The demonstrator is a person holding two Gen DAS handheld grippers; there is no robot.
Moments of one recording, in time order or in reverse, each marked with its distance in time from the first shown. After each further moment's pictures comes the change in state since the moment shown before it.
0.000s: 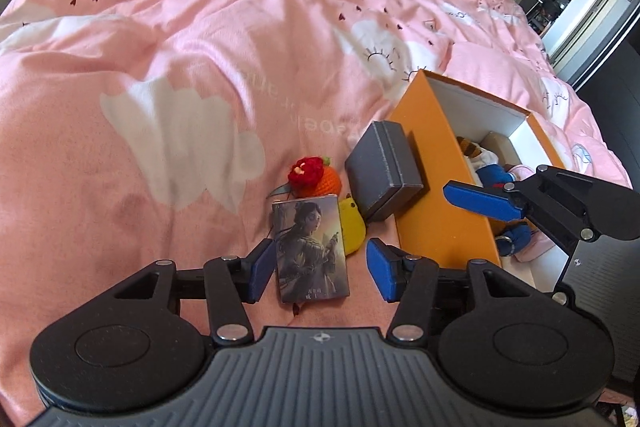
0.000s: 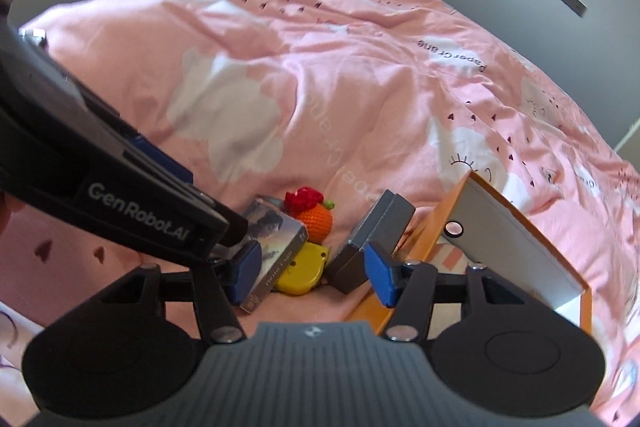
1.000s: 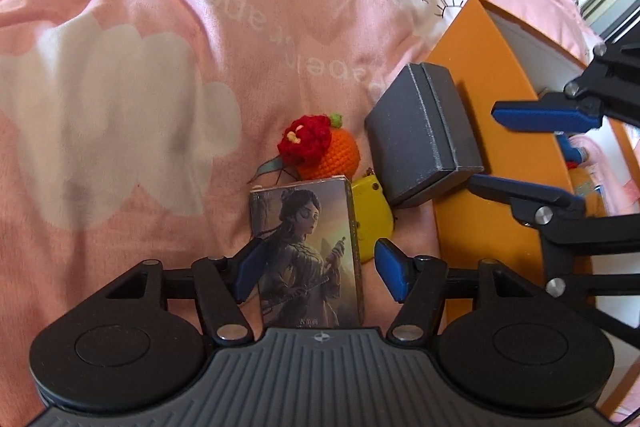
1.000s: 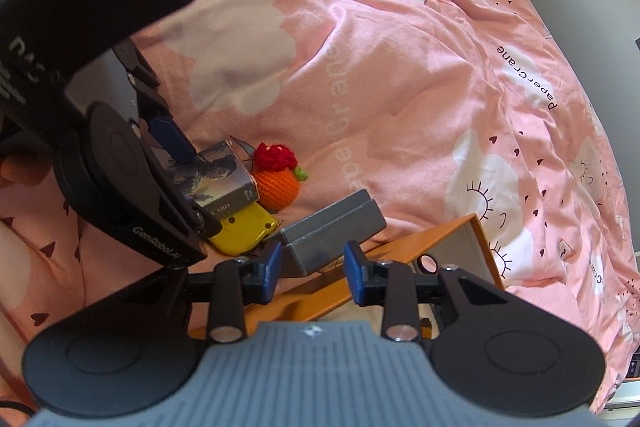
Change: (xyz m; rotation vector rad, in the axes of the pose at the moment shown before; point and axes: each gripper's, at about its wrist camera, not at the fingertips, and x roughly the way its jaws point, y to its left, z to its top) left arm 0.084 -0.004 0.012 0.017 0.190 0.056; right arm 0.043 -0.046 0.027 -0.379 0.166 0.130
